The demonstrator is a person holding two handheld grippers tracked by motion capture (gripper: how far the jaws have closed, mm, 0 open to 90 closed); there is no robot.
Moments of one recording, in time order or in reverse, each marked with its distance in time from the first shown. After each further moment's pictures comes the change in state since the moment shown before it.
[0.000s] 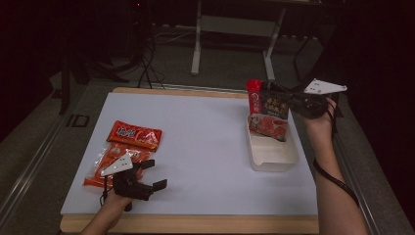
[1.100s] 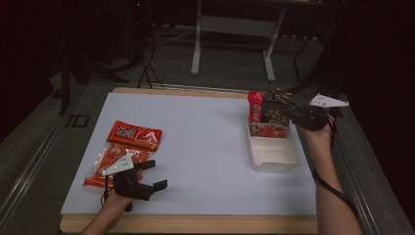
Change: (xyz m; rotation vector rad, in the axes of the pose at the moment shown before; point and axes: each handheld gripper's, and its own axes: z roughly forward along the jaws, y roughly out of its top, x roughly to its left) left arm 0.001 -0.002 0.002 0.009 -0.005 -0.004; right arm -0.003 -0.056 -0.002 -0.041 0.055 0.194
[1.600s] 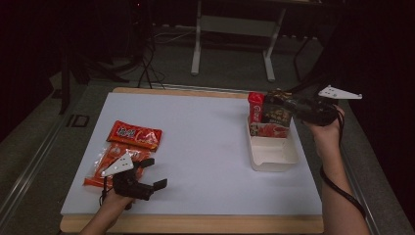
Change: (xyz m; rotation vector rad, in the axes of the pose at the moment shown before) left arm -0.002 0.003 -0.001 -0.014 0.027 0.056; right arm 0.020 0.042 -0.025 -0.020 -0.084 0.070
